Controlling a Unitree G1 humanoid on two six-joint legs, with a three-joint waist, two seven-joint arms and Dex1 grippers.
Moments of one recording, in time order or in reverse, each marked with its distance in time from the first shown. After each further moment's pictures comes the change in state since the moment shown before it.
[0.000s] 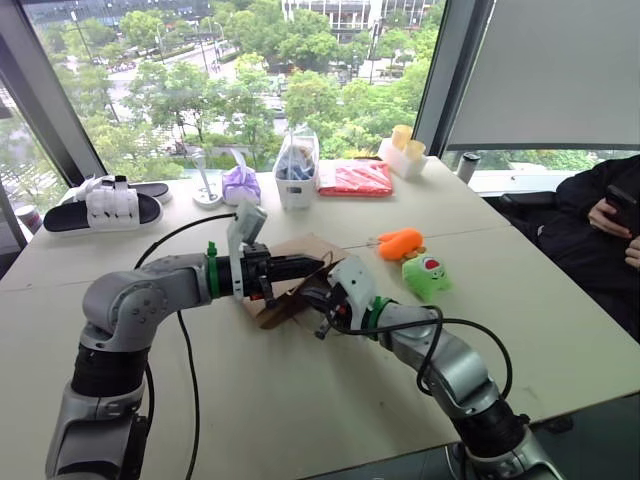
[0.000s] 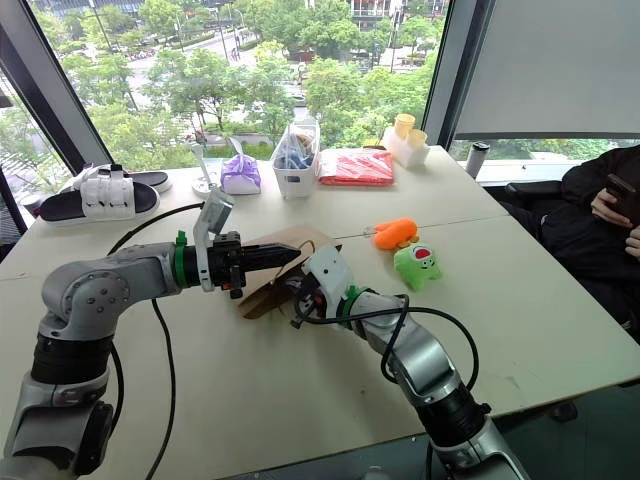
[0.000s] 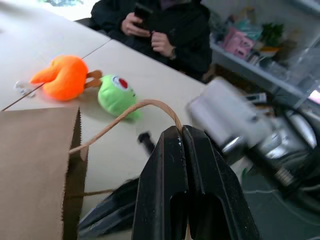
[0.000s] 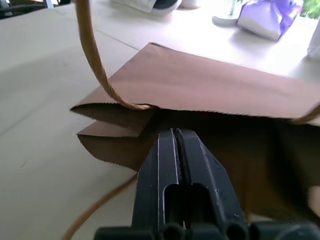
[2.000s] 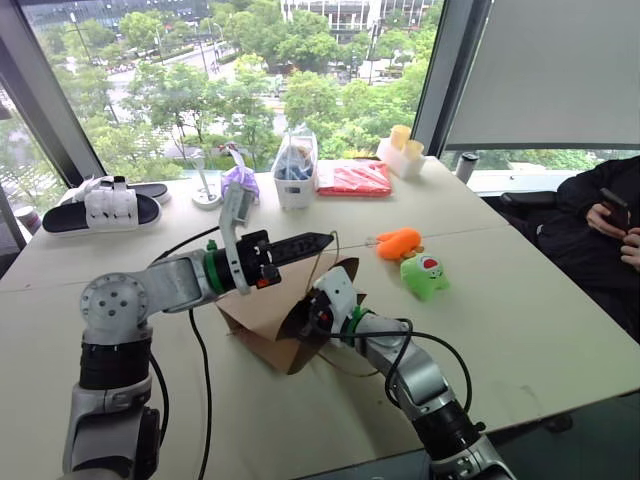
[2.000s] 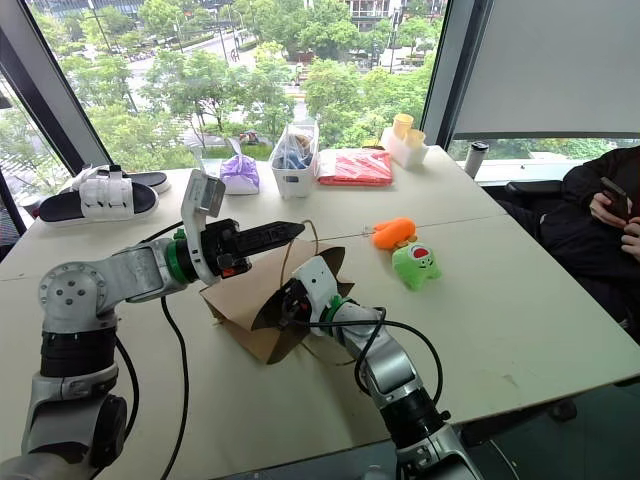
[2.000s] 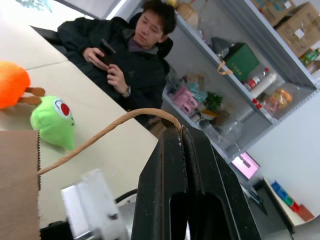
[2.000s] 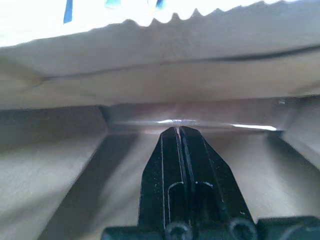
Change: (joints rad) left arm -0.007 -0.065 0.097 0.098 -0.678 0.080 0.516; right arm 0.018 0.218 -0.052 0.330 -0.135 -0.295 0.059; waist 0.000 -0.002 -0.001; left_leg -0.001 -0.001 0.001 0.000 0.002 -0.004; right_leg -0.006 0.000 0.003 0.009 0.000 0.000
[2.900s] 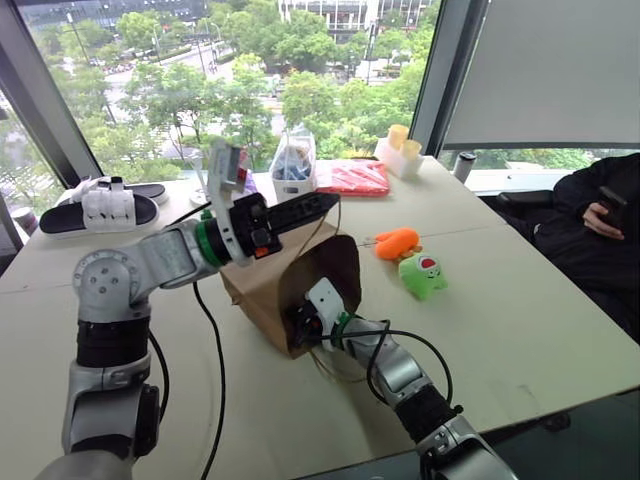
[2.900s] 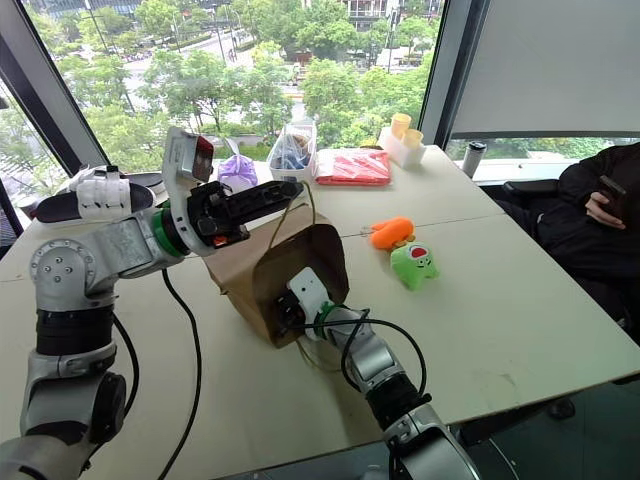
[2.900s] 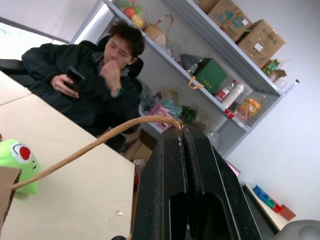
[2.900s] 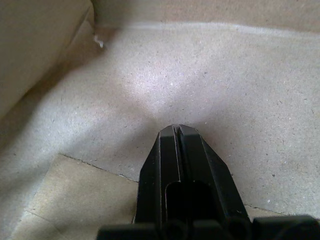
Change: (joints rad) left arm -0.116 0.044 -0.019 0.035 -0.169 -0.075 0.044; right arm -0.091 0.033 0.021 0.299 -0.091 -0.104 -0.002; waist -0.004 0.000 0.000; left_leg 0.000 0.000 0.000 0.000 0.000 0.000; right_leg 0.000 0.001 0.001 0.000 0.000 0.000
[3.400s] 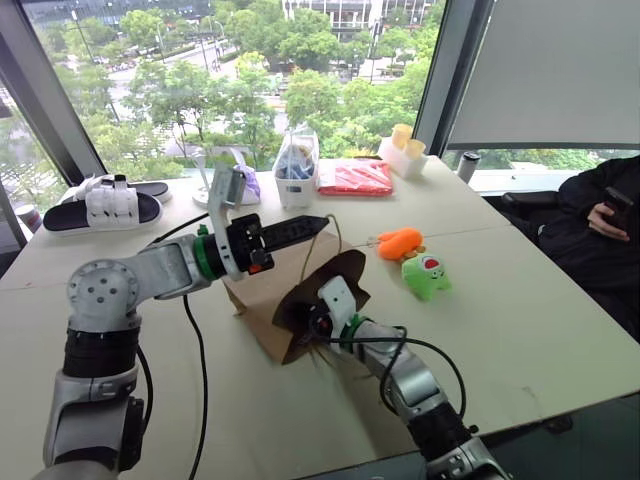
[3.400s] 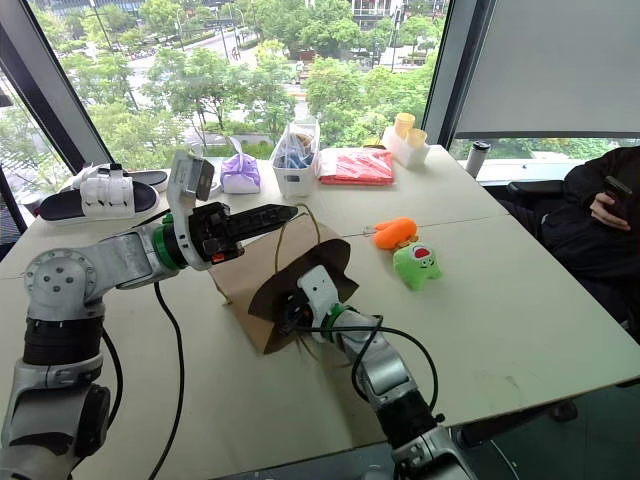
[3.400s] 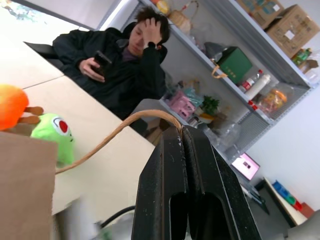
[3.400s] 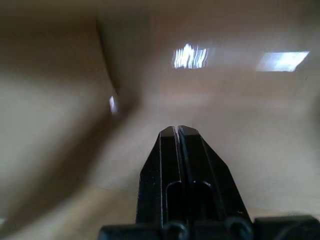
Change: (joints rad) left arm 0.064 0.056 -0.029 0.010 0.170 0.004 -0.142; right arm 0.172 -0.050 -0.070 -0.495 0.115 0.146 0.017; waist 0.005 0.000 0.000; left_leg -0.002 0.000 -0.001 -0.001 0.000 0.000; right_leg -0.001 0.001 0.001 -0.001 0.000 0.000
